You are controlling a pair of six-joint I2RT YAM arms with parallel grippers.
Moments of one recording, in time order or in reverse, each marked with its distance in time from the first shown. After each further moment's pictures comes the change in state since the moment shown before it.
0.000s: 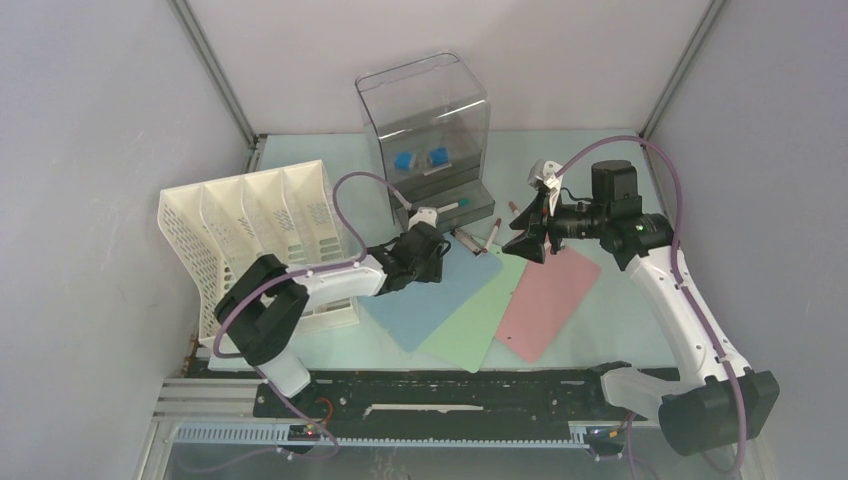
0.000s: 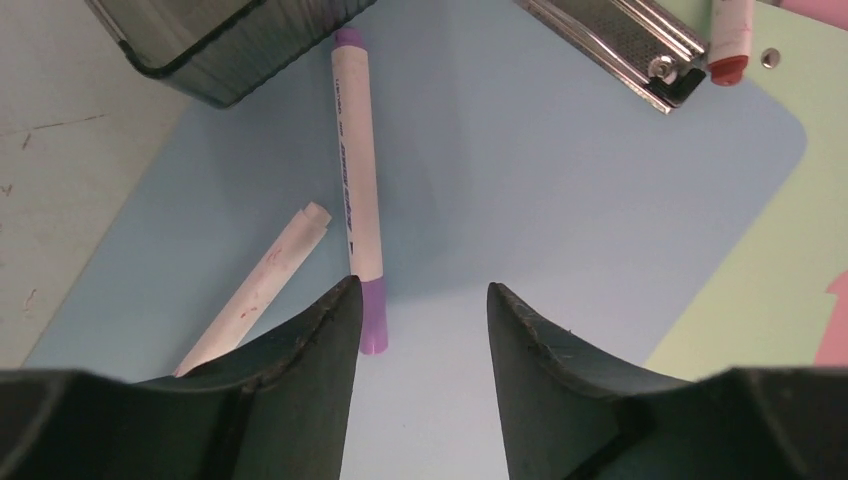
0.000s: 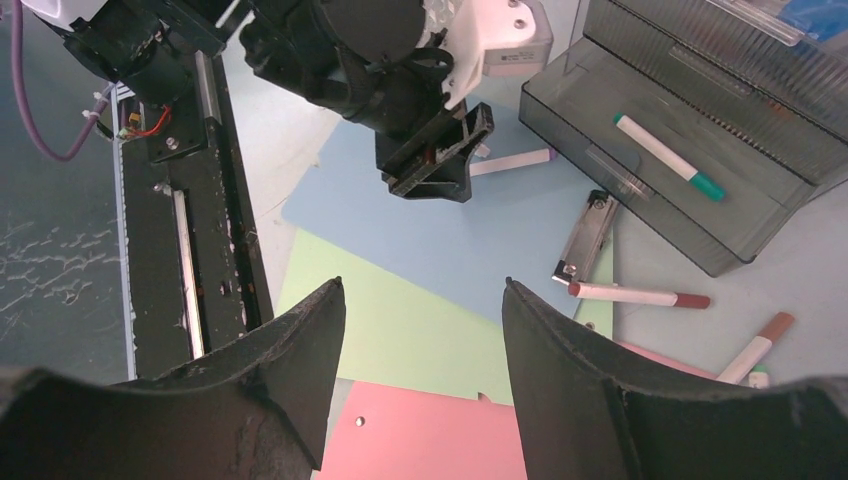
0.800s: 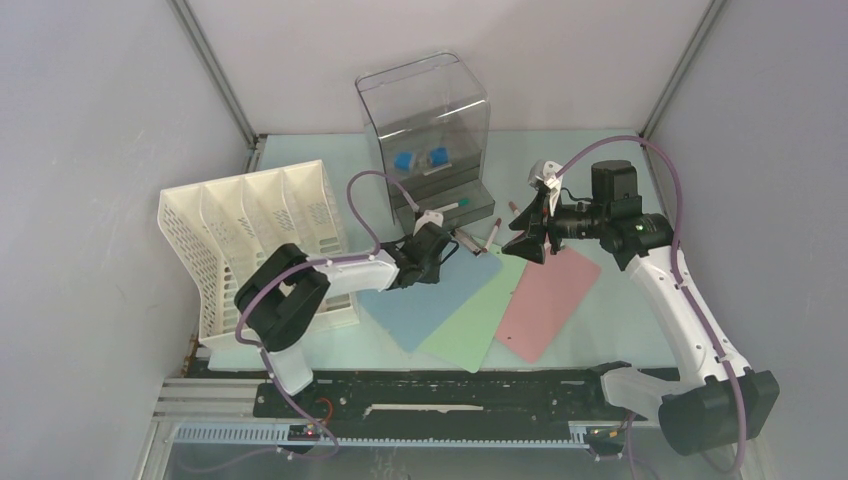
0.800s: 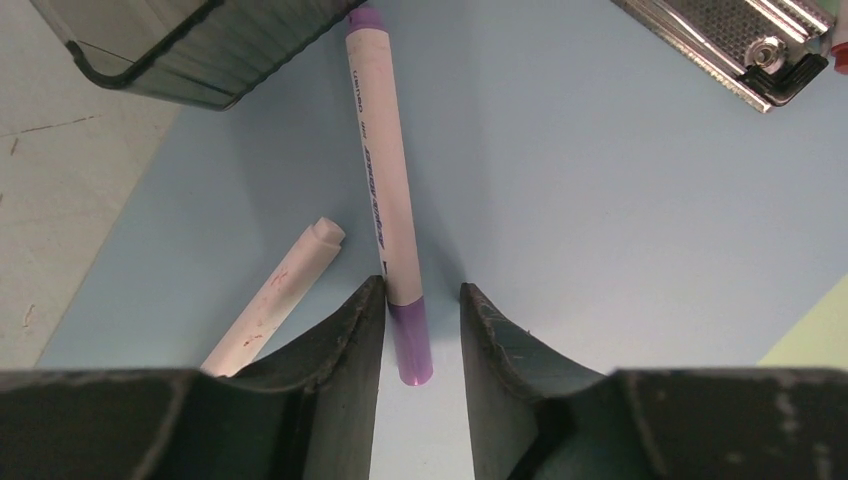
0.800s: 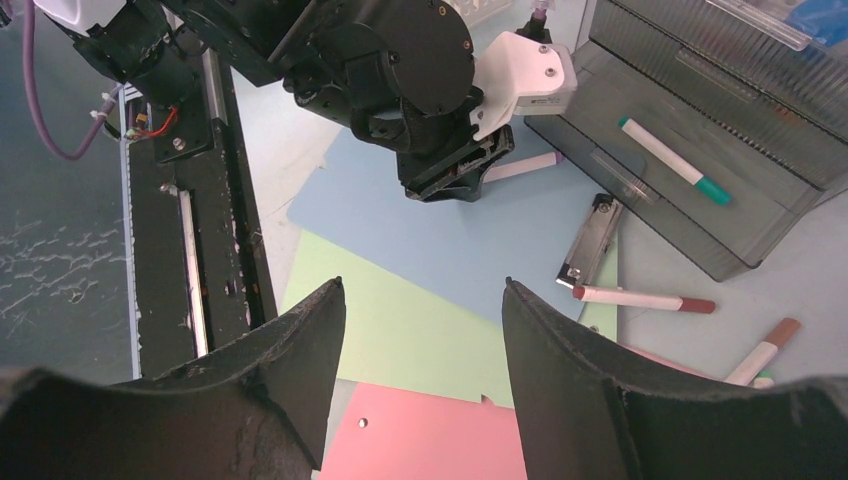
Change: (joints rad) left arm 0.000 0.134 0.082 -0.063 -0.043 0.029; right arm 0.000 0.000 0.000 -0.001 -0.013 0.000
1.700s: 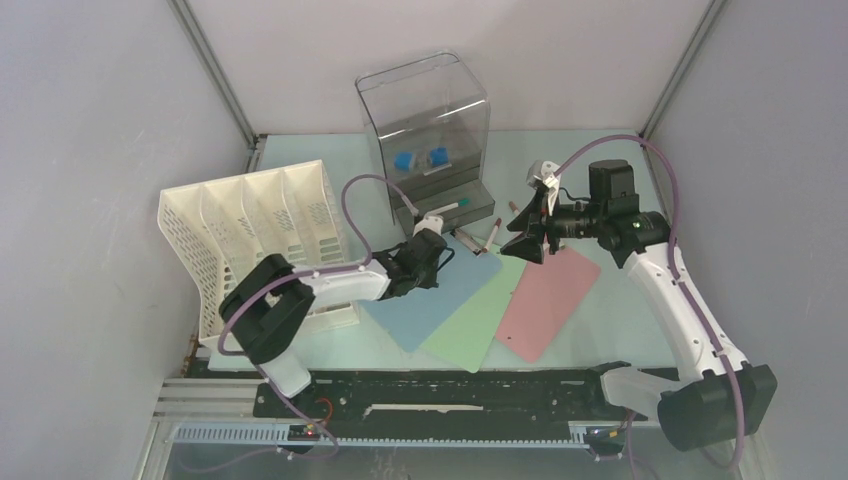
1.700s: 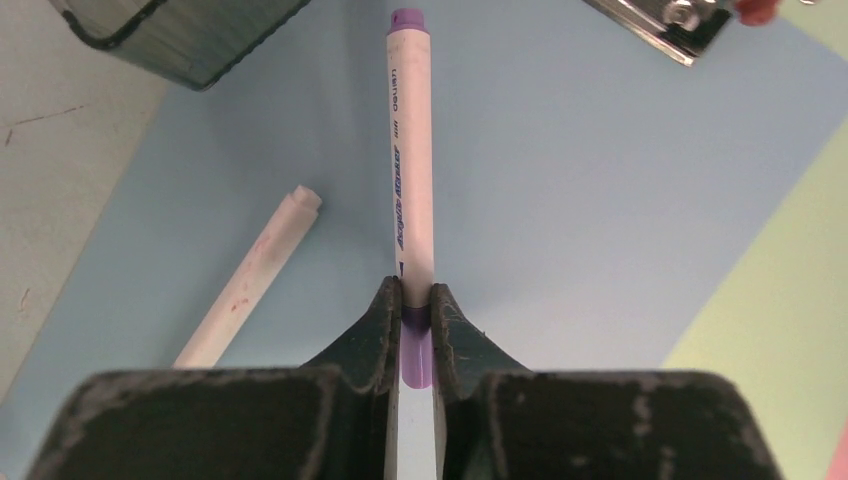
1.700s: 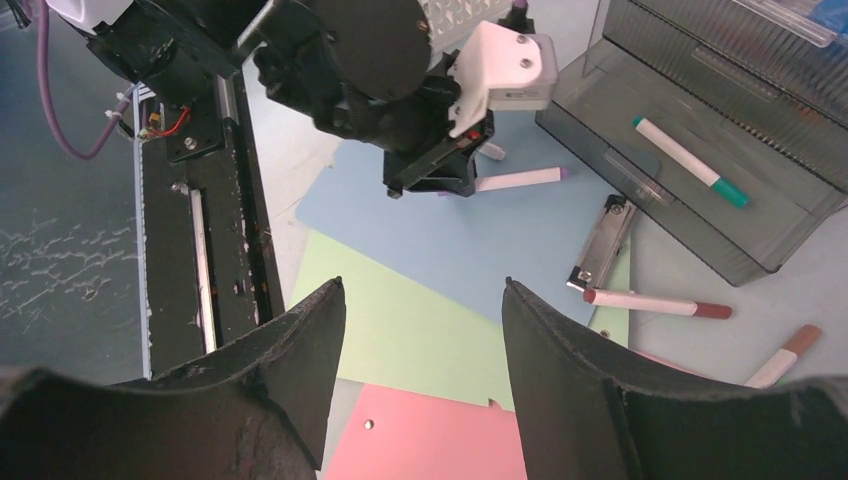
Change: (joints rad) left arm -0.029 -0.067 -0.062 0.056 0.012 0.025; right arm 0.000 0.018 0.000 0.000 -0.019 0.000
